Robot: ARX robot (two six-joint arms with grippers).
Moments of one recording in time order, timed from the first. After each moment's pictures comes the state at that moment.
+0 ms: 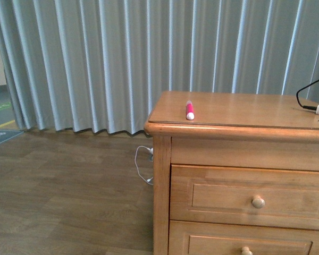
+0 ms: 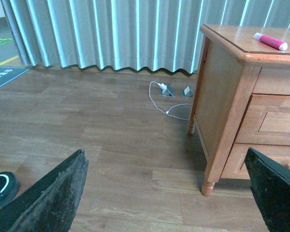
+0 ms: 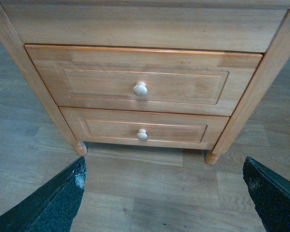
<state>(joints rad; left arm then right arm) 0.00 0.00 0.02 0.00 0.00 0.00 0.16 1.05 0.30 0.40 0.13 0.05</state>
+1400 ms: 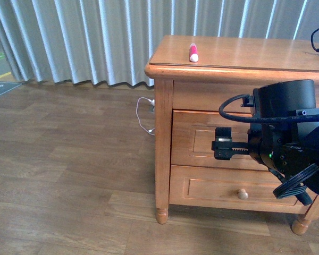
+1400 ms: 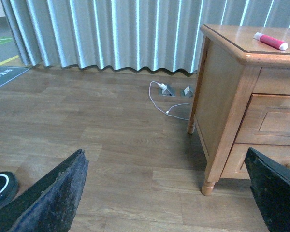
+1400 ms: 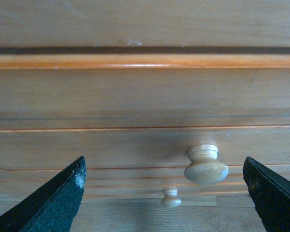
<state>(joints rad) 0.00 0.00 0.02 0.00 0.00 0.00 0.23 2.21 1.11 0.61 0.30 0.15</state>
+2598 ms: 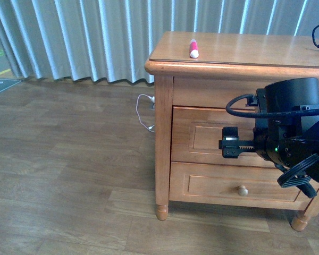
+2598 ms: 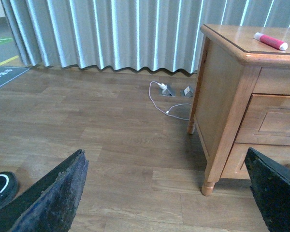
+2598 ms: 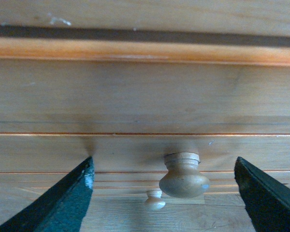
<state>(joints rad) 0.00 0.00 0.02 0.00 0.00 0.00 0.19 2.24 1.15 0.56 0.27 0.10</state>
